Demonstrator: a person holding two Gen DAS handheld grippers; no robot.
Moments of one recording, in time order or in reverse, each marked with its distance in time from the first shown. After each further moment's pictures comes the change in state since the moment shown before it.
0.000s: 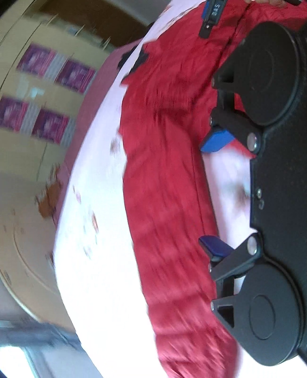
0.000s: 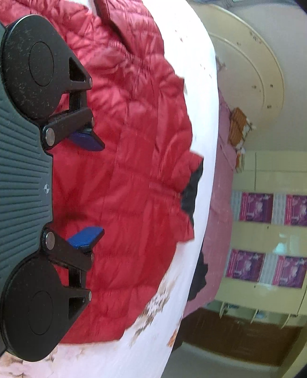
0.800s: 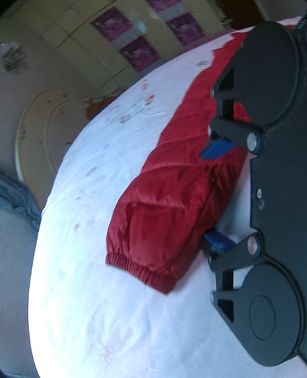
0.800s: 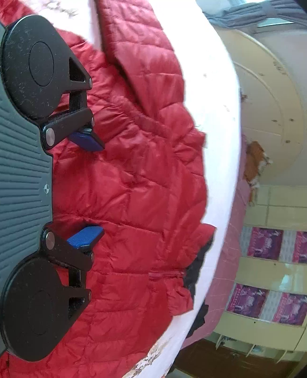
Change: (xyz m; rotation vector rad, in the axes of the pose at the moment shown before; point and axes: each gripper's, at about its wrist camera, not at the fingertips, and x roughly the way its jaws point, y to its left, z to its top) left arm -0.007 0.178 -0.031 -0.612 -0.143 0.093; right arm 0.042 0.080 0.008 -0.066 0.035 0.077
